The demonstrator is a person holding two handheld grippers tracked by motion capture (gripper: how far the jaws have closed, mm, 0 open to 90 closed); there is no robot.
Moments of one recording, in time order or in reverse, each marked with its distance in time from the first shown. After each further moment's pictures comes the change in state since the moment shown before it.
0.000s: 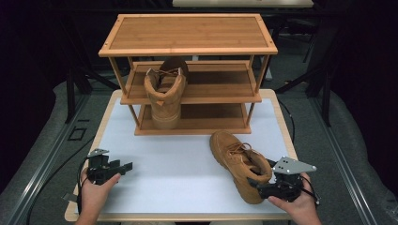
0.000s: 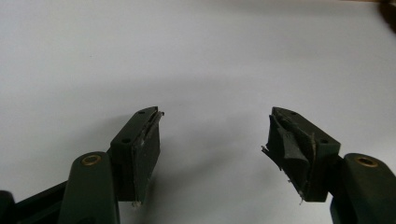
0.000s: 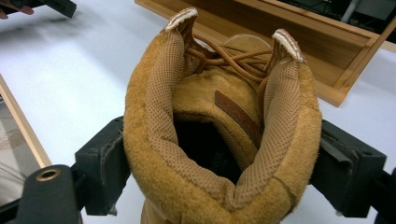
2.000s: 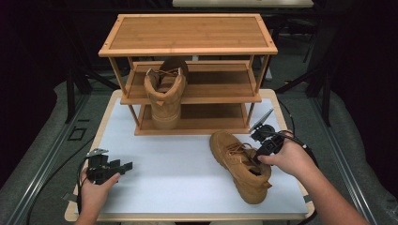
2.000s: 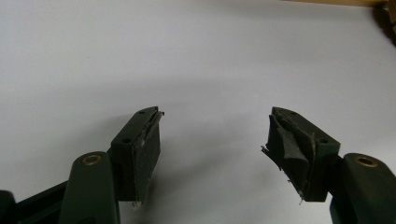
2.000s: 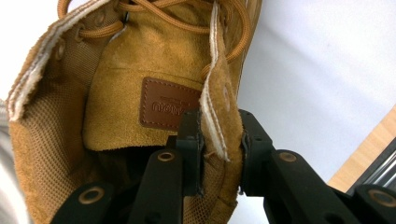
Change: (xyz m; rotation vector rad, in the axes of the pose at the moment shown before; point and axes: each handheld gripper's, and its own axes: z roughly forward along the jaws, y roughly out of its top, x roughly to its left) left arm 0.001 0.000 0.000 -0.006 -0.017 -0.011; right arm -0.039 0.106 0.057 0.830 -0.056 0.177
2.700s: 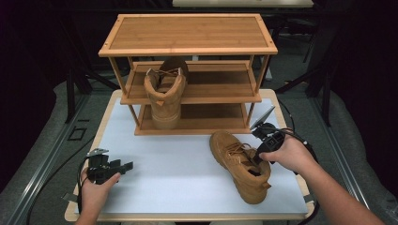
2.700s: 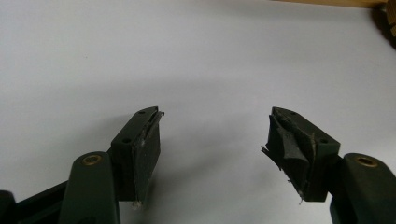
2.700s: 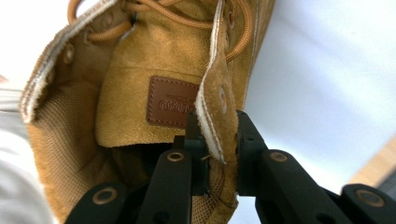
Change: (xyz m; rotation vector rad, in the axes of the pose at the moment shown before) left arm 0.000 0.000 0.001 -0.001 -0.005 -0.004; right arm -0.011 0.003 0.001 0.022 0.107 0.048
